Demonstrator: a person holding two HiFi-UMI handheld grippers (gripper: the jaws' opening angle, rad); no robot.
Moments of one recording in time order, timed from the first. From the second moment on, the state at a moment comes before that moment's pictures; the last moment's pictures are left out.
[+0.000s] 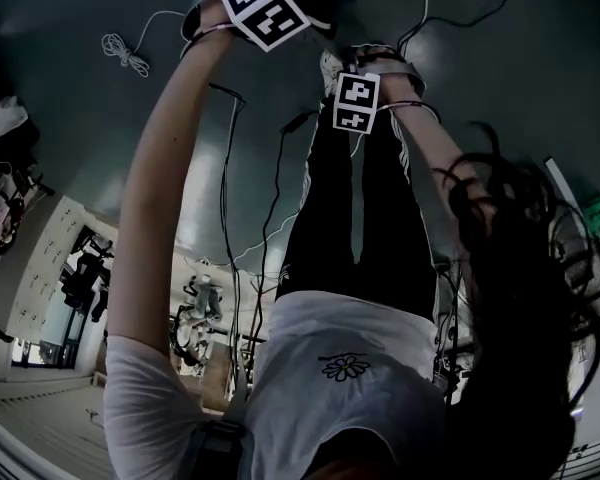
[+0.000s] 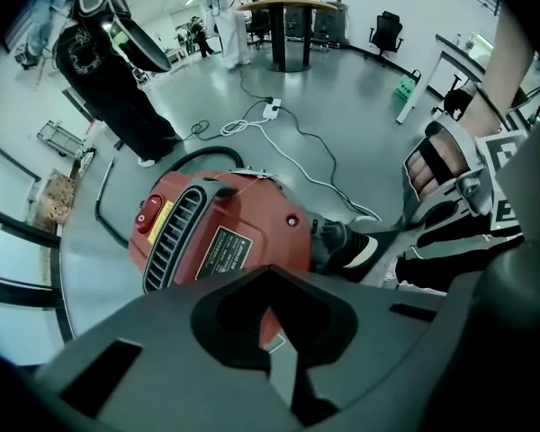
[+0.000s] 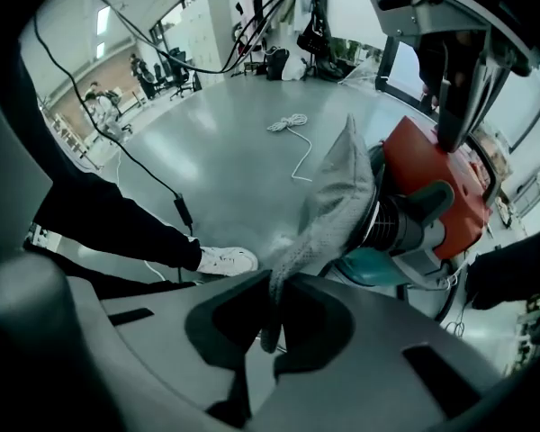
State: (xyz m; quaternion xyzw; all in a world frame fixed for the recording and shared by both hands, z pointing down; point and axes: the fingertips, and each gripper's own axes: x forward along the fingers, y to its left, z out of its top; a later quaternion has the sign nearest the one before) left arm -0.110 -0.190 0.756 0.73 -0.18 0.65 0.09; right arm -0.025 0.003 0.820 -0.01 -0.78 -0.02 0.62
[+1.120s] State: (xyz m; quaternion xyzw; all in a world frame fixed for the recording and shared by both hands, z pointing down) left arm -0.111 -0.188 0.755 0.73 -0.17 0.65 0.10; right arm -0.030 0.015 0.845 -0.12 -0.77 -0.11 0.62
